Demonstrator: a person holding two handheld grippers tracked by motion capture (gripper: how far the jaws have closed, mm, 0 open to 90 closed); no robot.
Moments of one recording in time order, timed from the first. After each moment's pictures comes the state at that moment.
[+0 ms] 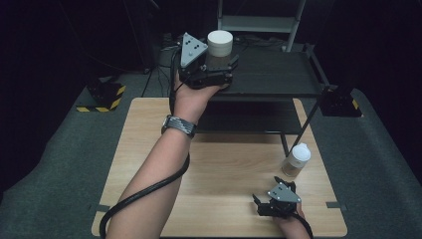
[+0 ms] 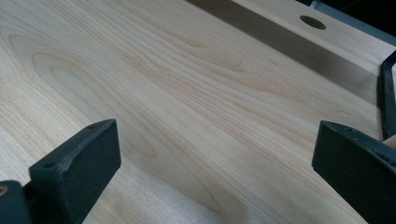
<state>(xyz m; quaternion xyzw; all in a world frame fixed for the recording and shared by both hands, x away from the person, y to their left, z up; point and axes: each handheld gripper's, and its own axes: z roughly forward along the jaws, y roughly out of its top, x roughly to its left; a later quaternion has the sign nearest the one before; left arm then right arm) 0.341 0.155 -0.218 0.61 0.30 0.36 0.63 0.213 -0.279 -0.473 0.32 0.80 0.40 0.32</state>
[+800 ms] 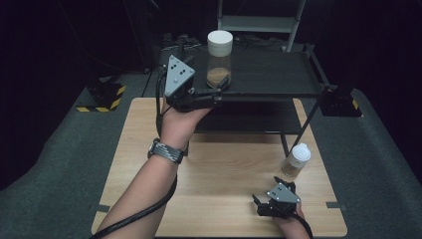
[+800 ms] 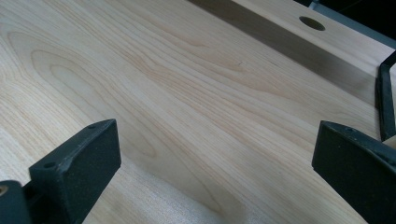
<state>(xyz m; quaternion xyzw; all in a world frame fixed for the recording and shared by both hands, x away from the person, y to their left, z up) 0.286 0.176 -0.239 0.61 0.29 0.37 0.64 0.211 -0.277 -0.474 0.32 0.80 0.39 0.32</state>
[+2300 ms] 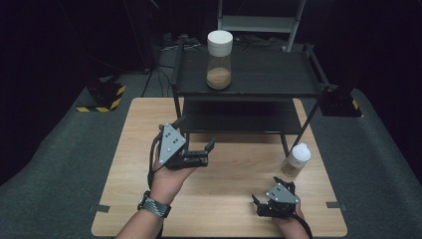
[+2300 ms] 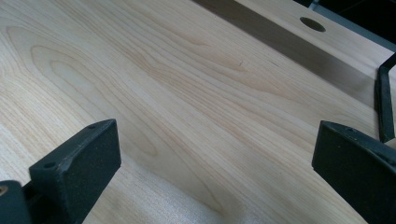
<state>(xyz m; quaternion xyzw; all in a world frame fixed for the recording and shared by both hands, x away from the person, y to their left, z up) 0.226 0.198 -0.346 0.66 0.30 0.35 0.59 0.210 -0.274 -0.474 0.31 0.80 0.39 0.33</state>
